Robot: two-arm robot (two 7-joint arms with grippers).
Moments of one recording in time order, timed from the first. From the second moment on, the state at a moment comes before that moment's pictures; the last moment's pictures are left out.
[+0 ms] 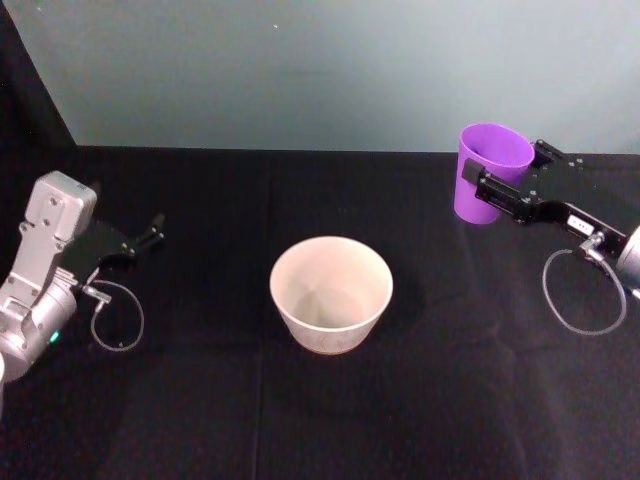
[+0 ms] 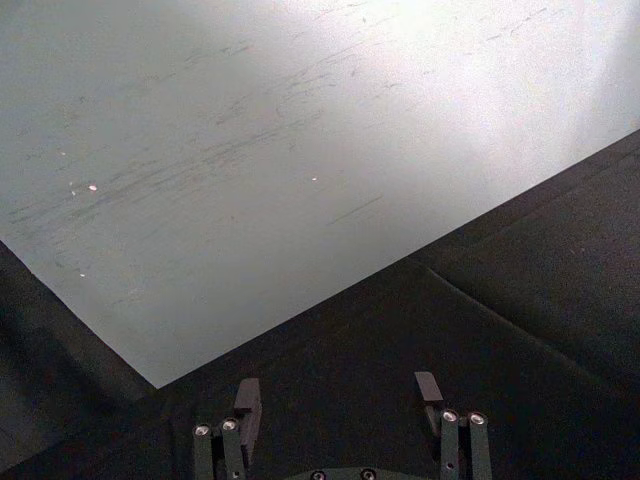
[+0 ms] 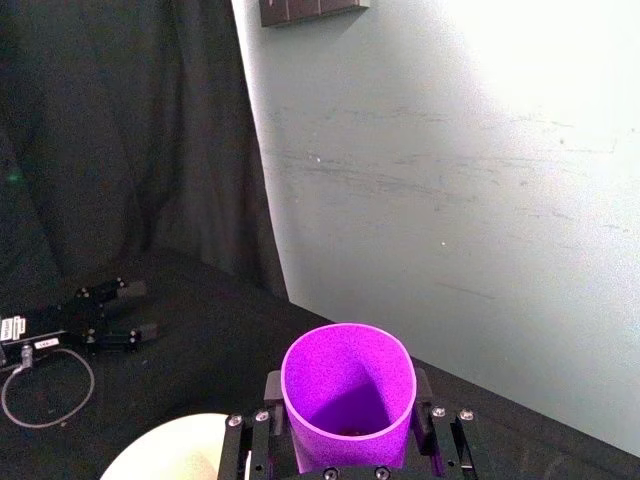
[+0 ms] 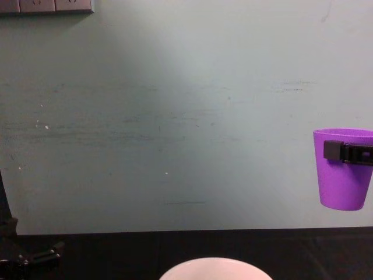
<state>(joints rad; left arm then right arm) -0.20 0.60 0.45 -1.41 -0.25 -0.12 0.03 0.16 0.64 -0.22 -1.71 0.62 0.14 0.46</state>
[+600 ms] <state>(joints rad) -0.20 0.60 0.45 -1.41 -0.25 -0.12 0.03 0.16 0.64 -0.22 -1.71 0.62 0.14 0.46</state>
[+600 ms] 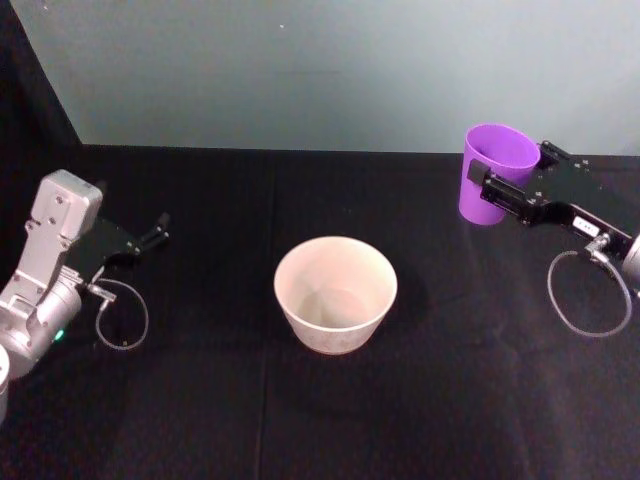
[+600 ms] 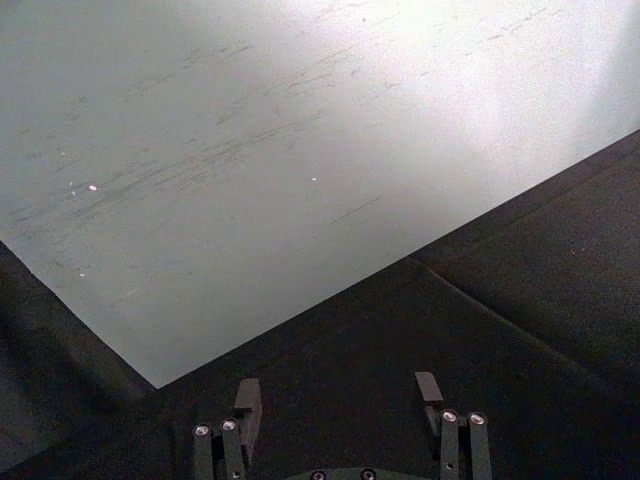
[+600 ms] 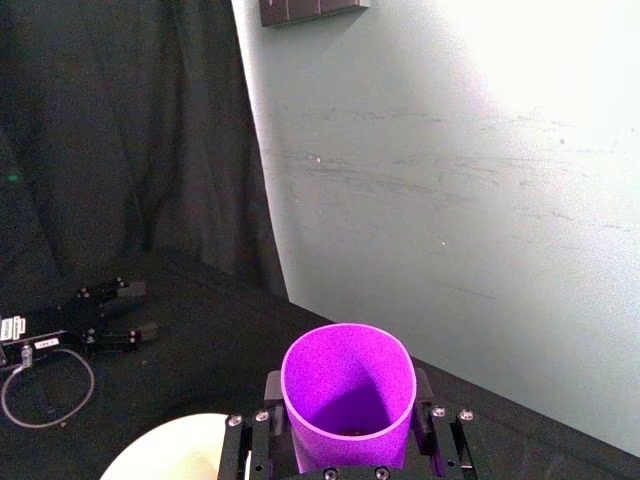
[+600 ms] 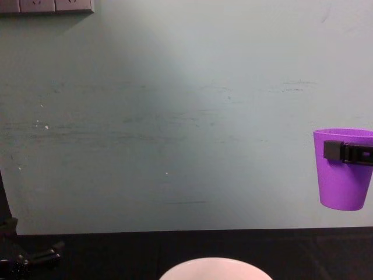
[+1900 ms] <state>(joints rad) -0.20 0.60 0.45 -1.41 -0.25 -0.12 0.03 0.16 0.64 -0.22 -1.71 0.62 0.14 0.46</state>
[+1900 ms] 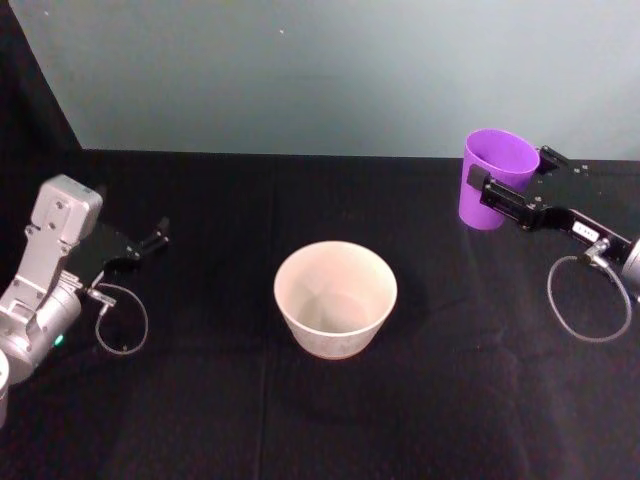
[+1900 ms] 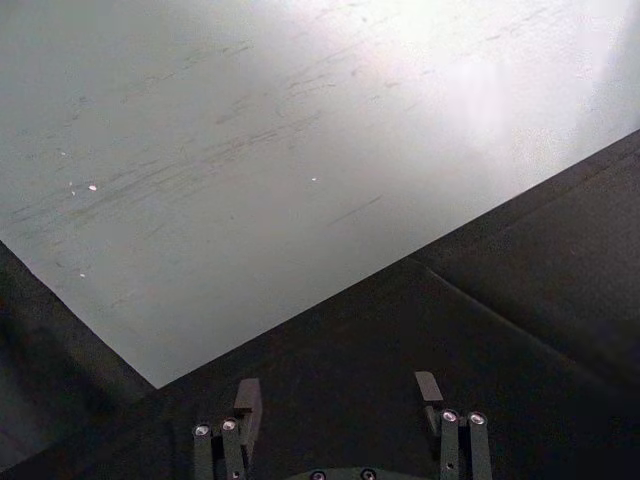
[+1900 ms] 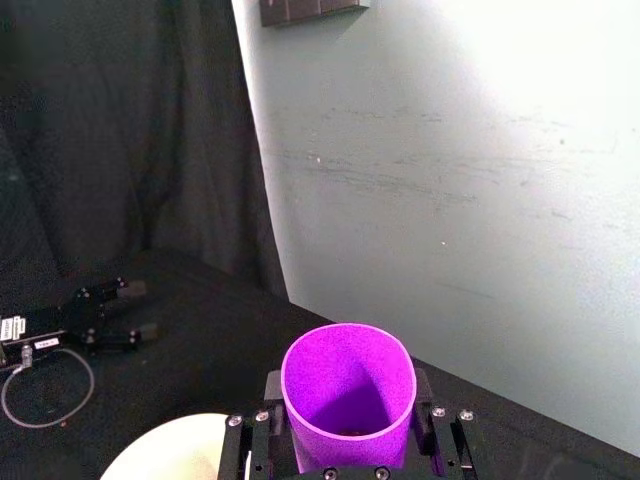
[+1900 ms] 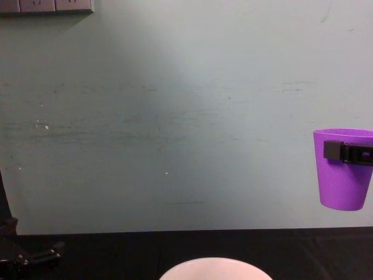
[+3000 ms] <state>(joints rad) -0.20 0.60 0.45 -1.41 -0.25 -0.12 0.03 0.19 0.63 -0.24 -1.70 0.62 0.11 0.46</state>
